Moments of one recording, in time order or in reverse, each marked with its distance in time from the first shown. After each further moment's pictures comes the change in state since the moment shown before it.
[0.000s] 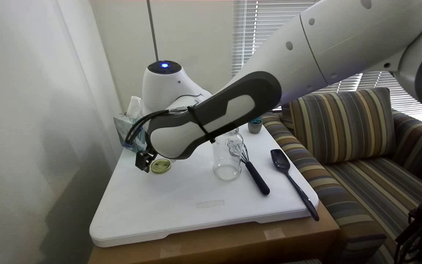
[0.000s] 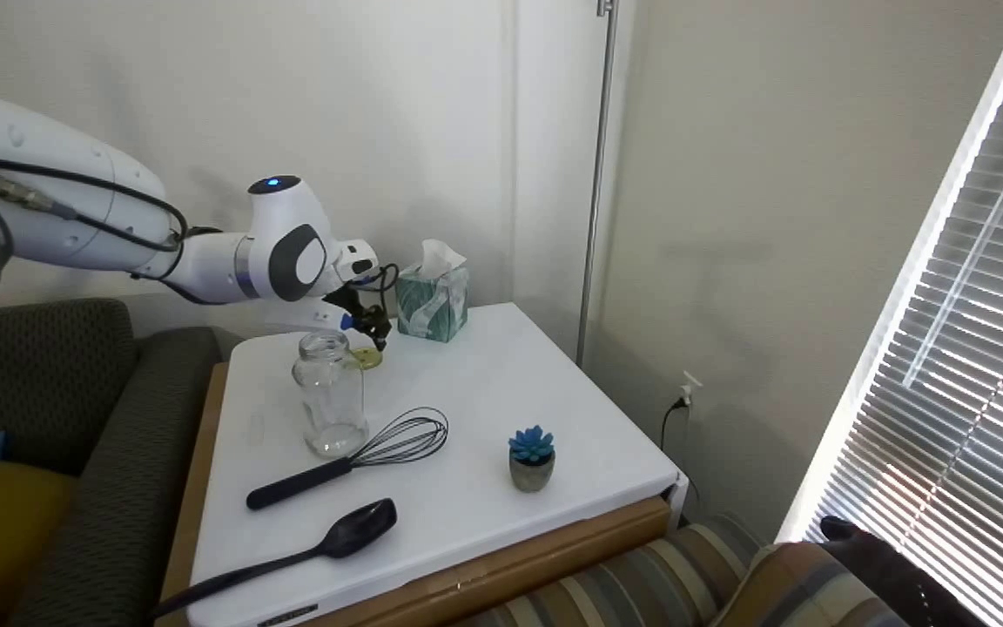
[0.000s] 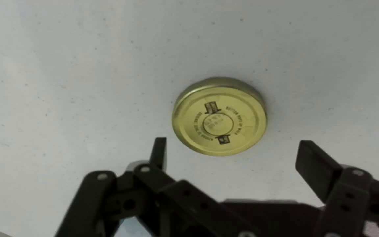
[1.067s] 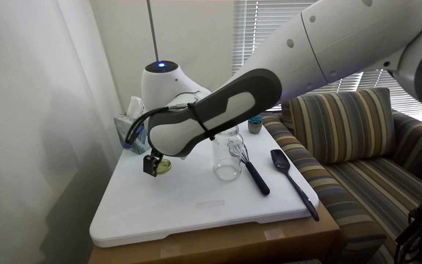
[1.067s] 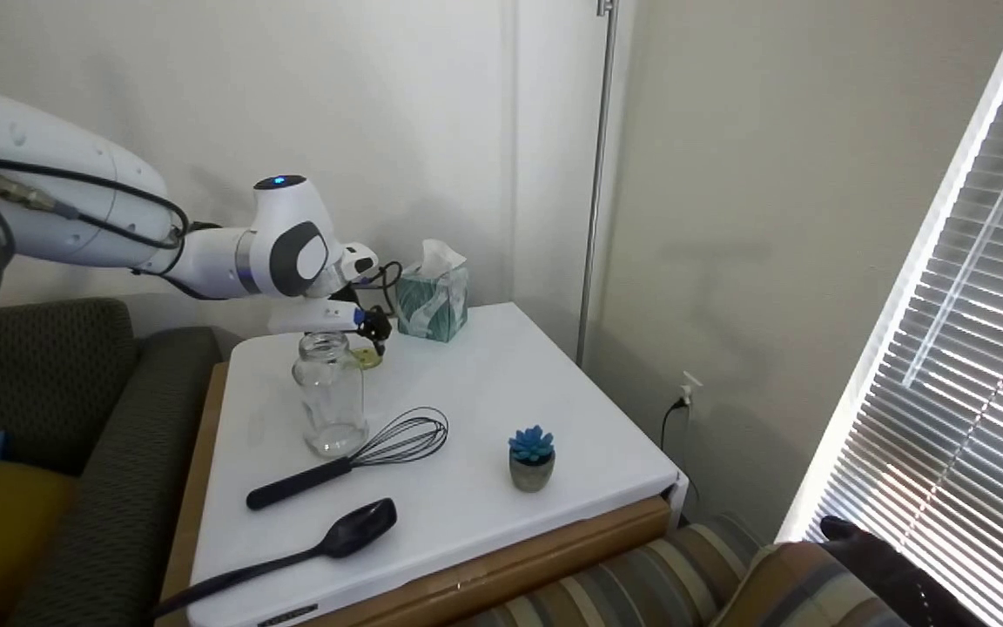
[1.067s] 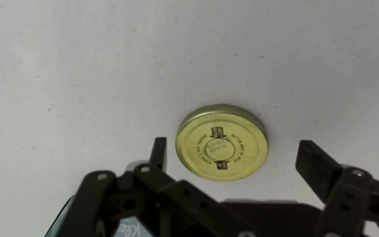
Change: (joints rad) arm -0.011 -0.001 0.024 0.012 -0.020 -0.094 -0.191
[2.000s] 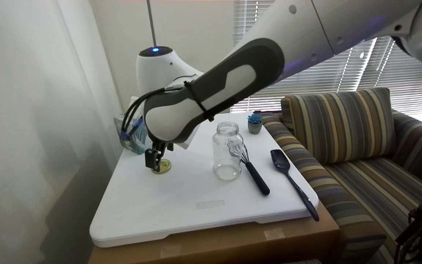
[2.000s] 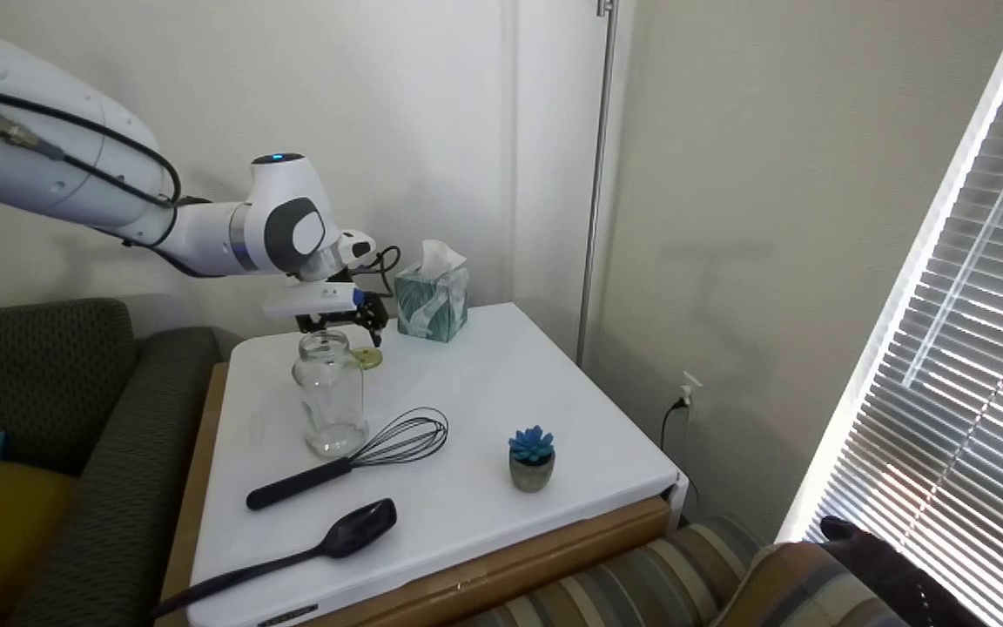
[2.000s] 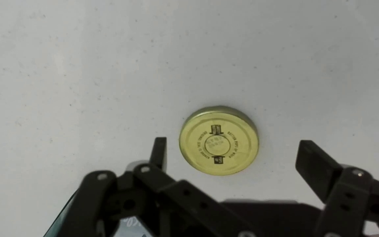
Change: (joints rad) arm -0.002 -0.124 0.001 -0.141 -0.010 -0.049 -0.040
